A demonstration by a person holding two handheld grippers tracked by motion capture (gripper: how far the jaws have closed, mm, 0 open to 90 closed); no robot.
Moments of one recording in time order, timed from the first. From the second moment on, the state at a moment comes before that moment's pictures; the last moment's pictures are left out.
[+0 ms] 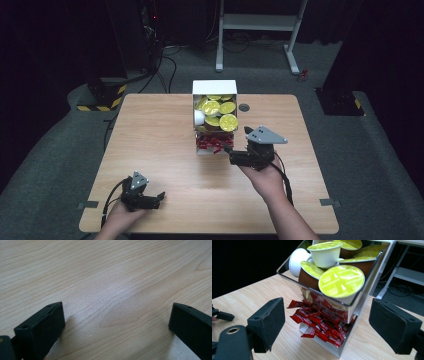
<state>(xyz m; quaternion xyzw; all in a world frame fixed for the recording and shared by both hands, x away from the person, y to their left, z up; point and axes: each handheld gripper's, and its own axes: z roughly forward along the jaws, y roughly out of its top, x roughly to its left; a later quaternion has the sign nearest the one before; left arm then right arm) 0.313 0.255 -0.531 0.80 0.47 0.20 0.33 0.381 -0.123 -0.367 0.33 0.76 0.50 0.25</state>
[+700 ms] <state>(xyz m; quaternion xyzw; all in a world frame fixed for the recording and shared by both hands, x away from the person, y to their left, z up) 0.315 0.256 -0.531 0.80 0.46 0.20 0.33 0.405 -0.114 -0.339 0.34 0.75 0.51 0.25</state>
